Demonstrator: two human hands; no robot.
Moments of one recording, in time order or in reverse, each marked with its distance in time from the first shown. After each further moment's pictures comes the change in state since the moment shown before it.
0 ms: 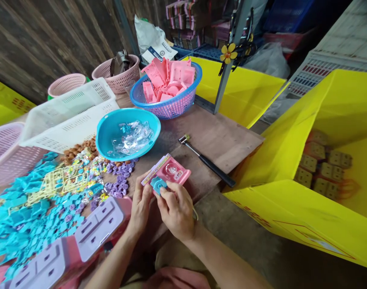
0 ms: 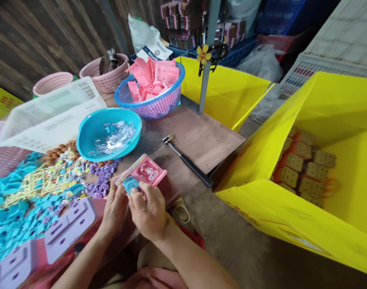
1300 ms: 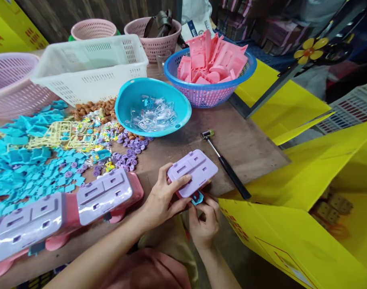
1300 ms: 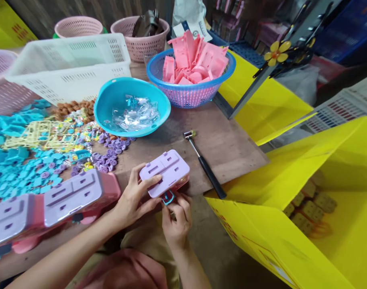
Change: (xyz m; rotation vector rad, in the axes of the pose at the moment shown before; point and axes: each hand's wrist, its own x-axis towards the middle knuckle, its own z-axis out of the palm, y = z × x) left_hand -0.018 0.011 0.017 0.819 -0.297 0.551; right_hand -0.059 0.044 -0.029 0.081 -0.008 0.068
